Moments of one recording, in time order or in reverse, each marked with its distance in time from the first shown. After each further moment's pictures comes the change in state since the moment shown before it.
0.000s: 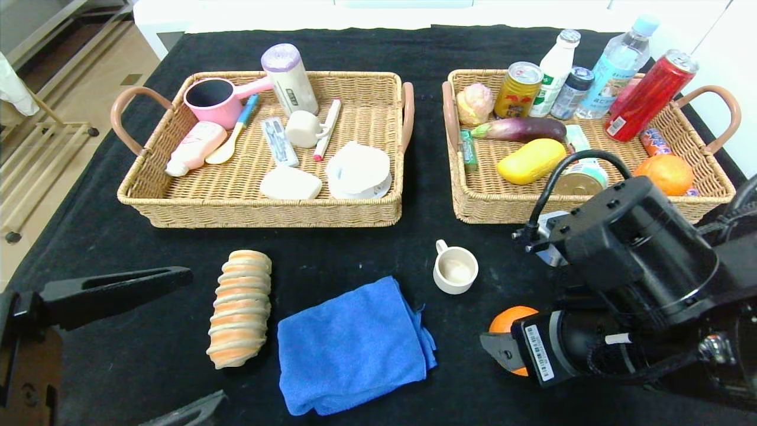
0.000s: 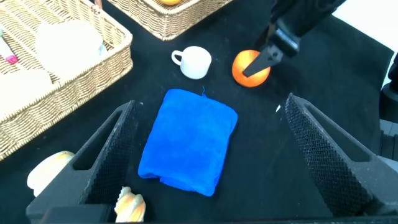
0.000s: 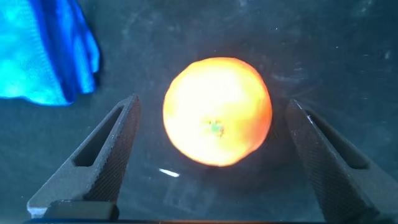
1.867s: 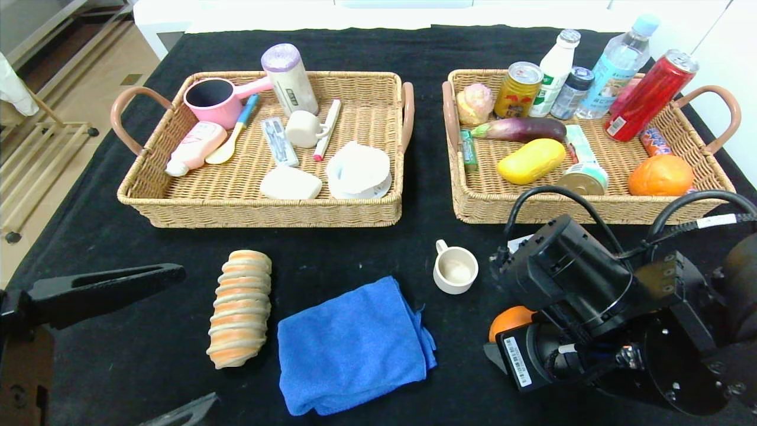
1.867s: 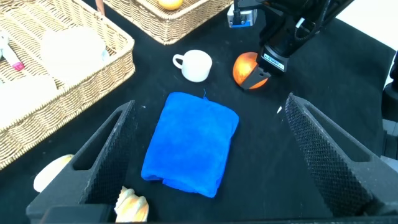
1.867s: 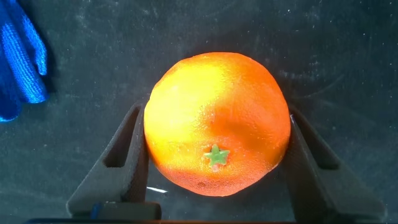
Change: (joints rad) left arm -0.001 -0.013 -0.001 -0.001 0.000 0.015; right arm -0.014 0.090 0.006 0.013 -0.037 0.014
